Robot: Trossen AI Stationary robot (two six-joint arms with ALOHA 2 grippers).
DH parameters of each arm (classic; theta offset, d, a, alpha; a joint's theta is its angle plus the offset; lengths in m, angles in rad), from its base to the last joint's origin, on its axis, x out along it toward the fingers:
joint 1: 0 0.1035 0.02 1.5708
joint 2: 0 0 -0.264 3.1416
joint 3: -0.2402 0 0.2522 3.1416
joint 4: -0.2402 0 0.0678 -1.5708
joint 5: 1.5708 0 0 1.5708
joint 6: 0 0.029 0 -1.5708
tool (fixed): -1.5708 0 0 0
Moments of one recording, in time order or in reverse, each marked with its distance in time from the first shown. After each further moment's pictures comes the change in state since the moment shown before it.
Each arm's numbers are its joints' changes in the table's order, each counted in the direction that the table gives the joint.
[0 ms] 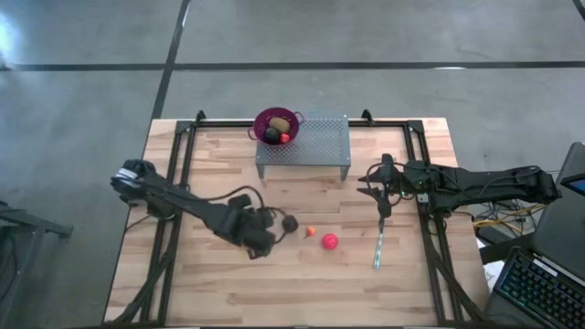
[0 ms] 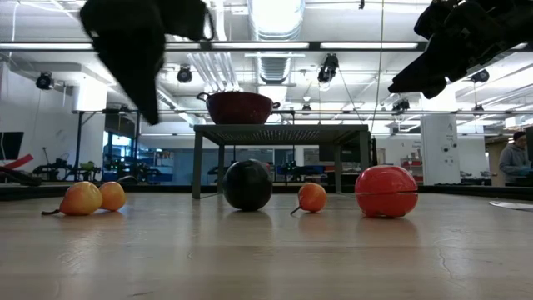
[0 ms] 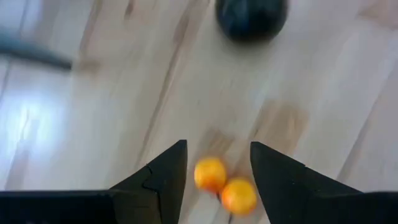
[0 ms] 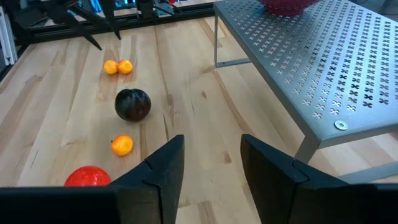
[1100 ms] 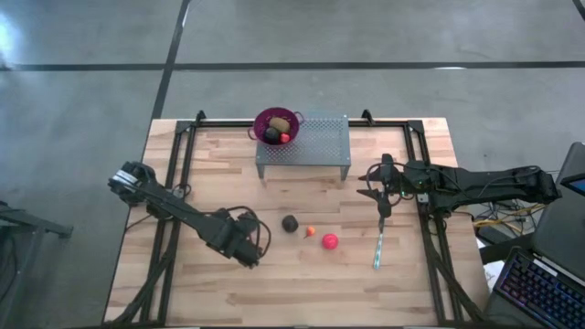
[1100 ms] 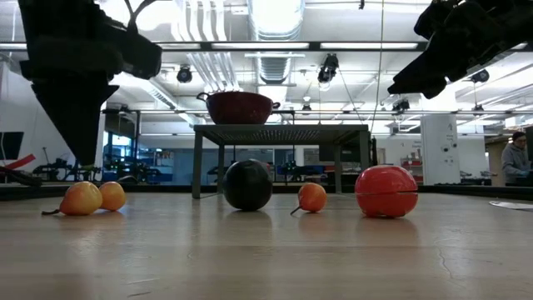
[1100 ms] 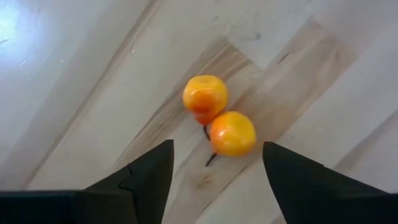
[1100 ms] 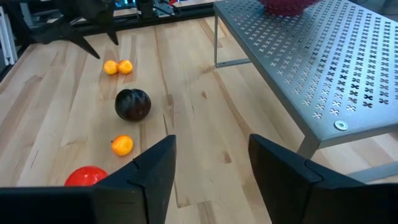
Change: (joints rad) left arm -0.089 0.001 0.155 0.014 -0.118 -0.439; right arm 0.000 0.000 0.000 0.000 0.000 0.000
